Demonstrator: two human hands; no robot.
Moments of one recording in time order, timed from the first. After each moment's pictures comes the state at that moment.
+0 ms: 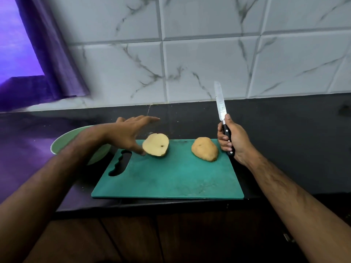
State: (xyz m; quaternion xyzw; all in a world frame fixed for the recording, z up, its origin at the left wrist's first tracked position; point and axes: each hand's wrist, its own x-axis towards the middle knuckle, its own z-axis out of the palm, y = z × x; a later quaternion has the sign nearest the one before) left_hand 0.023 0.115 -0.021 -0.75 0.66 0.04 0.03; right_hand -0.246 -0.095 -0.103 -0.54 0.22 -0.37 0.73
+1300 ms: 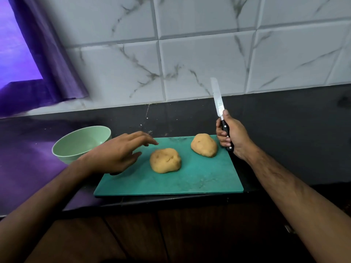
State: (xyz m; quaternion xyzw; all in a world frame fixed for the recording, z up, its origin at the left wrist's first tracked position) left_hand 0.019 0.159 -0.070 -0.58 0.80 -0.08 -0.11; right_hand -0.247 -0.094 -0.103 -0.55 0.23 -0.38 0.71
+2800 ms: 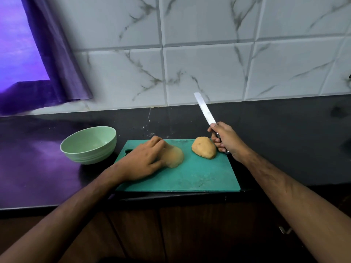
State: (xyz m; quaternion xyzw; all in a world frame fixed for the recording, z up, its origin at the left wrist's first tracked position) left_hand -0.032 0.141 -0.095 -0.69 0.71 -0.01 -0.15; right_hand -0.246 -0.073 -0.091 -0.70 0.29 -0.32 0.57
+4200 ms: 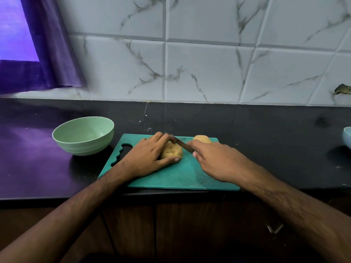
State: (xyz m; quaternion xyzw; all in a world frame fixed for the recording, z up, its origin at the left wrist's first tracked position) left_hand -0.042 0.129 -0.112 -0.69 0.69 -0.07 -0.22; right_hand -0.264 0.058 -0.039 -0.95 0.32 -0.02 0.05
